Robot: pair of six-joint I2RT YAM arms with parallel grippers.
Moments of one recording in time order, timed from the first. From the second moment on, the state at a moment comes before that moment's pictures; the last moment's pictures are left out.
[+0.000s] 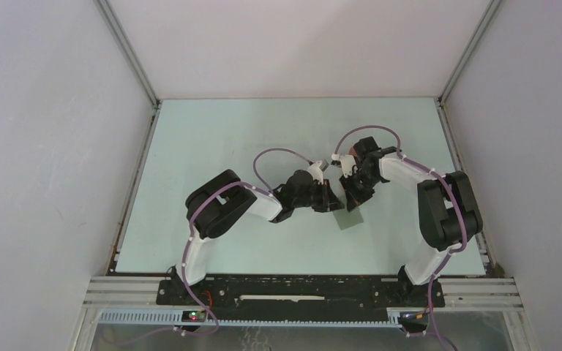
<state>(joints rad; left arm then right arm) -0.87 2.09 0.99 0.69 0.33 -0.81 0.31 1.72 1.08 -0.75 -0.37 -0.28</state>
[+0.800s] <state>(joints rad) -0.85 1.66 0.71 0.60 0.24 -0.66 0.27 1.38 1.04 -0.81 -0.49 -0.49</state>
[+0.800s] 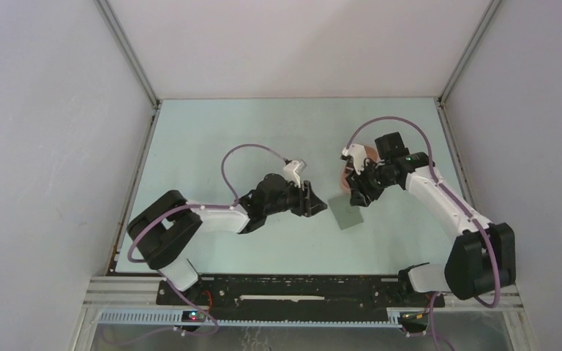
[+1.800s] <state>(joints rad) -0.80 1.65 0.94 0.24 0.37 -0.28 0.22 0.96 0.94 -0.81 -0.53 -0.54</state>
